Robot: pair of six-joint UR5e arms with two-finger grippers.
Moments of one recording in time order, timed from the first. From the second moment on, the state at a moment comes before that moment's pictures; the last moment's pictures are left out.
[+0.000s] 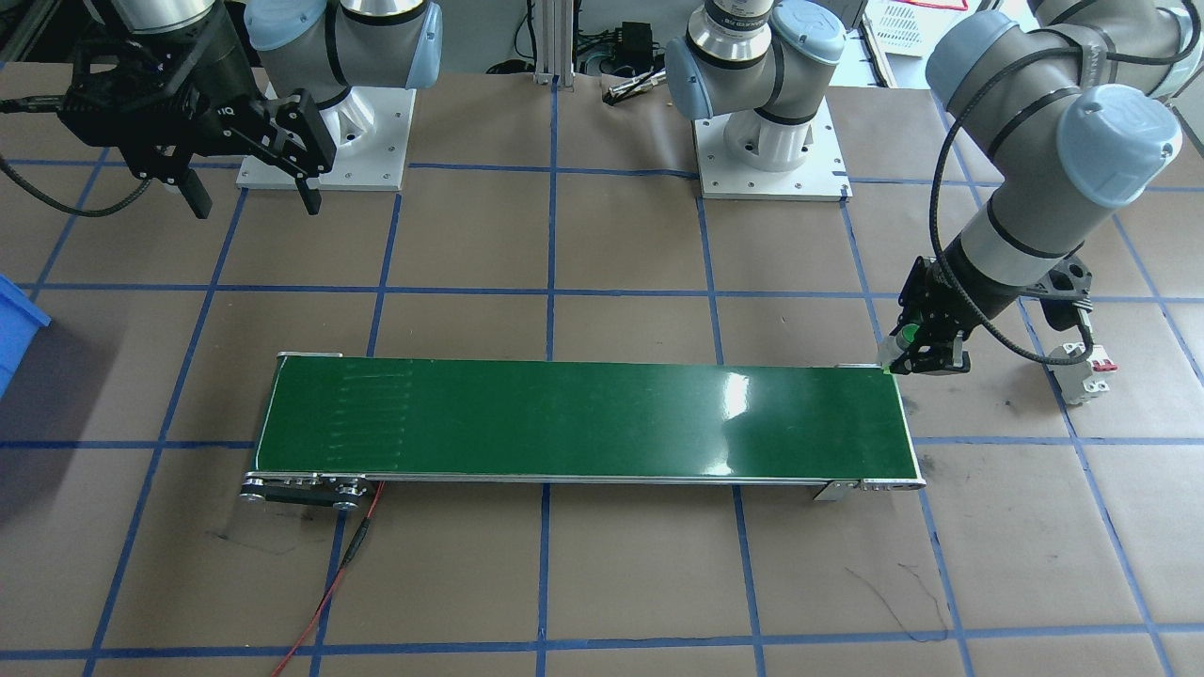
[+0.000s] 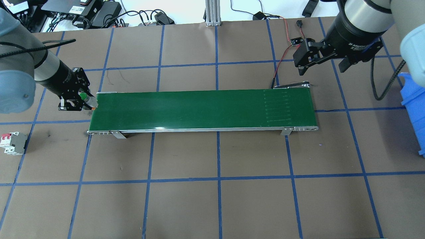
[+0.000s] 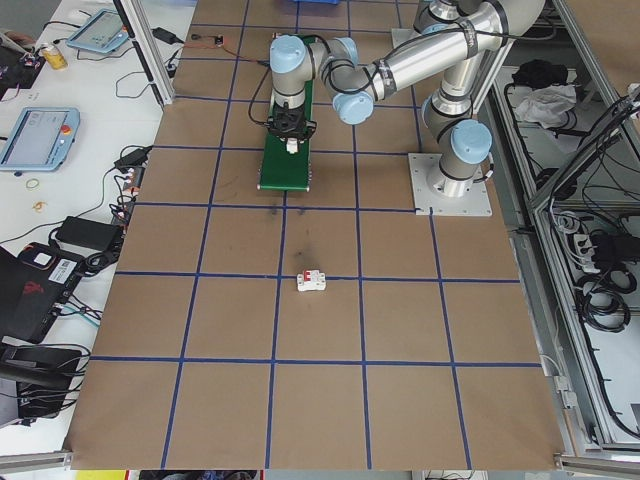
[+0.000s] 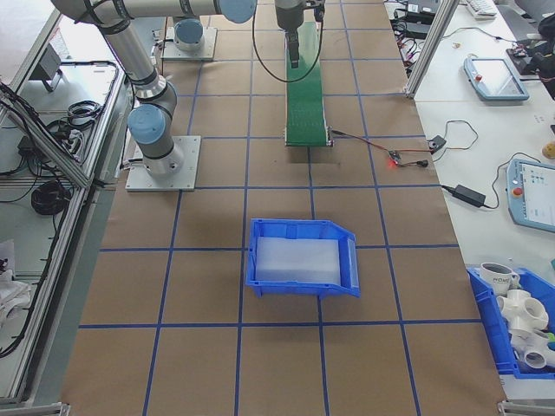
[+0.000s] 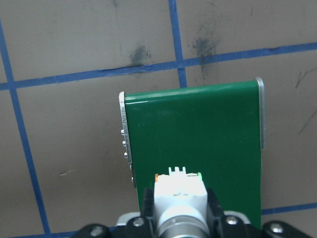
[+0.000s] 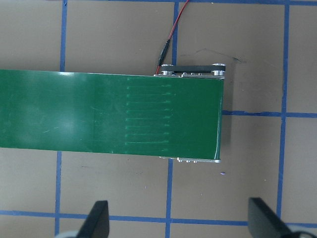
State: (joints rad) left arm -1.26 -1.65 -1.85 -1.21 1.52 -1.17; right arm 1.55 -1.68 1.63 -1.65 -1.54 -0.06
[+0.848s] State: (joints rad) left arm -1.26 -1.73 -1.99 -0.97 1.53 -1.23; right arm 1.55 -1.68 1.63 -1.65 -1.54 -0.06
